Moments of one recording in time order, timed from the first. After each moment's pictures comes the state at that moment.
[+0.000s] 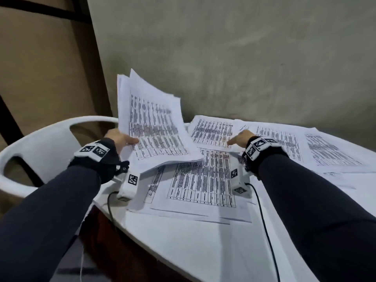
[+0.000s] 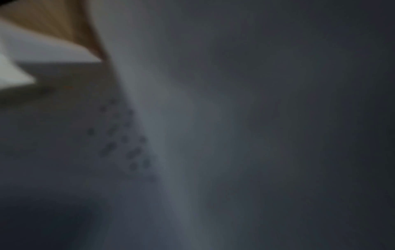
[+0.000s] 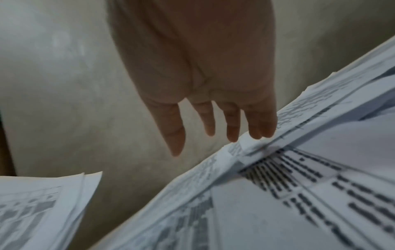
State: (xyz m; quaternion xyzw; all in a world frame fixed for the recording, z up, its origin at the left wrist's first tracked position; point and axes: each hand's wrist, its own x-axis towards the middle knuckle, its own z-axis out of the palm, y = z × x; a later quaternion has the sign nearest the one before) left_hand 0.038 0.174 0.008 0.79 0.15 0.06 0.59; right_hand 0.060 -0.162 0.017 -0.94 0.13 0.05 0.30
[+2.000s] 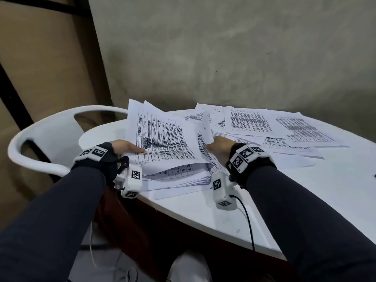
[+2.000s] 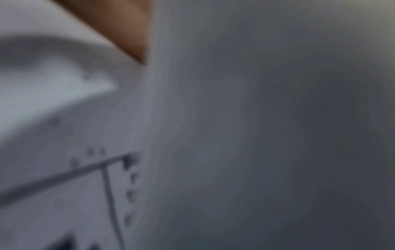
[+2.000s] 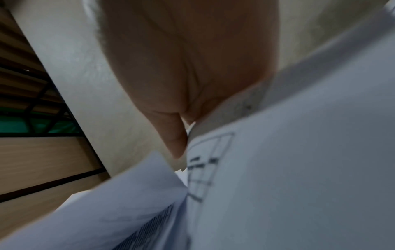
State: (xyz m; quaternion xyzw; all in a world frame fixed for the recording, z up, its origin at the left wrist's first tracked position) left_hand -0.047 0.168 -0.023 0.81 0.13 -0.17 0.54; right_hand -0.053 -0.126 -0.005 -0.93 0.06 0.12 0.33
